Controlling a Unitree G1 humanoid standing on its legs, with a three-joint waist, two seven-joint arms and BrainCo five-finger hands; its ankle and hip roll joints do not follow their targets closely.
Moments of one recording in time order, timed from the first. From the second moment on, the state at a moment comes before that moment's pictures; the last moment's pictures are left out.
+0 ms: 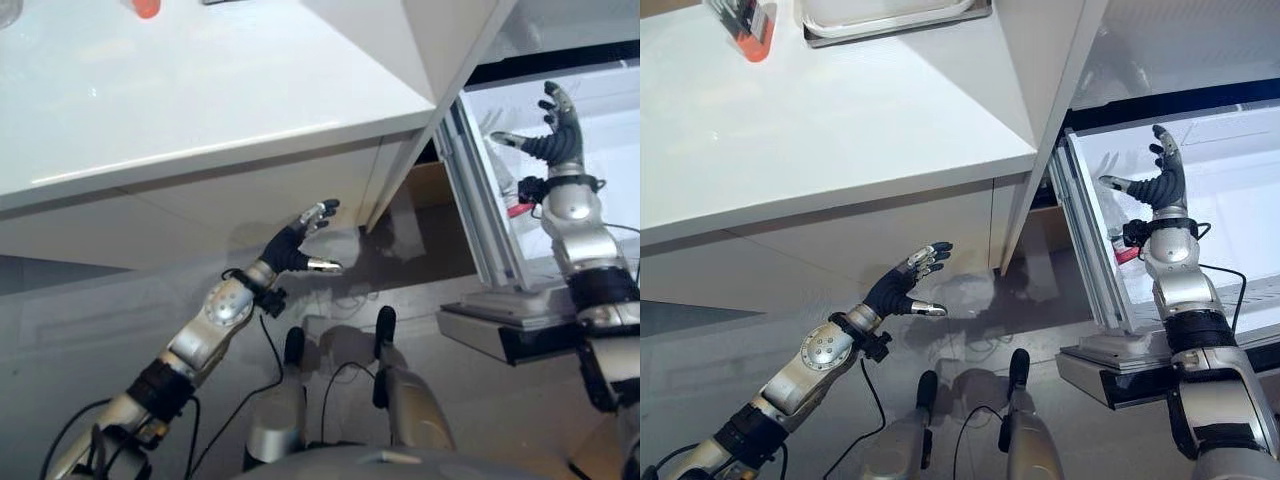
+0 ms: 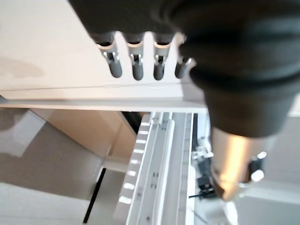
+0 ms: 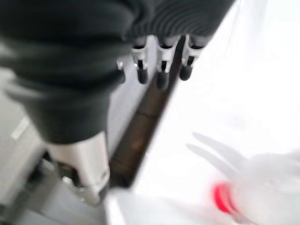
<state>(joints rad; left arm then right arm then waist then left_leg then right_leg) -0.26 0.61 -0.51 -0.03 -0.35 -0.19 -0.12 -0.63 -0.71 0.01 0.51 0.17 -0.14 -0.25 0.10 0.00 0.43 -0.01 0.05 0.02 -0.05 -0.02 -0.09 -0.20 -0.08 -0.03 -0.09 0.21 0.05</state>
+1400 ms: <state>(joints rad) -0.20 0.63 -0.53 -0.13 -0.41 -0.20 -0.26 0.11 -0.58 -0.39 1.14 0.30 -0.15 -0.19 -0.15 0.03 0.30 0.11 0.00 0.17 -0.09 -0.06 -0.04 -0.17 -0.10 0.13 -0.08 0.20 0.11</state>
